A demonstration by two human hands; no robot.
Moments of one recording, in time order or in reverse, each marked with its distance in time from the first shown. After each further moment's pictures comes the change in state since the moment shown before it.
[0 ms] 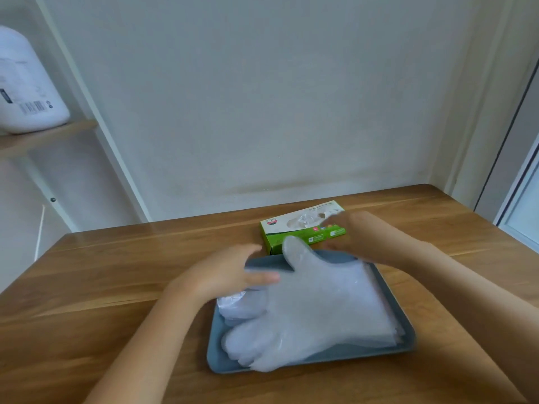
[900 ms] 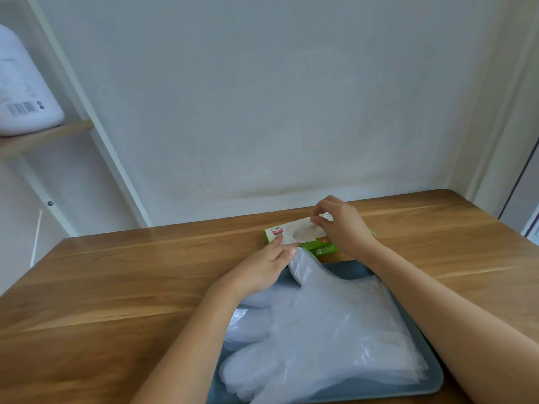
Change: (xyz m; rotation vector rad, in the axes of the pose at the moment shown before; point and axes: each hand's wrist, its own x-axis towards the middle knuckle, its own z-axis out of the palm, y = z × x) left_hand 0.079 -0.004 0.033 -0.365 0.001 0.081; right_hand 0.093 0.018 0.057 0.482 0.430 -0.013
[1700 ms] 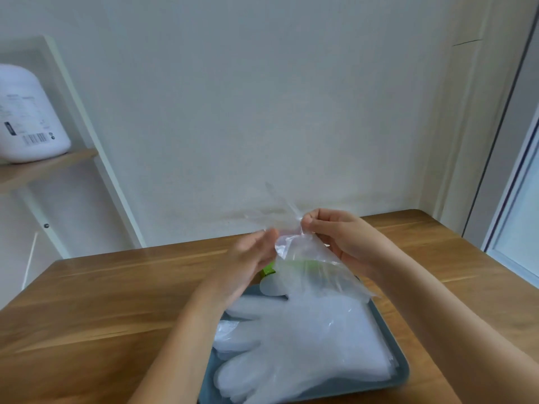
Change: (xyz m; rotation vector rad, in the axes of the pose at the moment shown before) left_hand -0.044 0.049 -0.024 -0.744 0.088 0.252; right_hand -0.049 -0.094 -0.079 0.874 -0.281 0.345
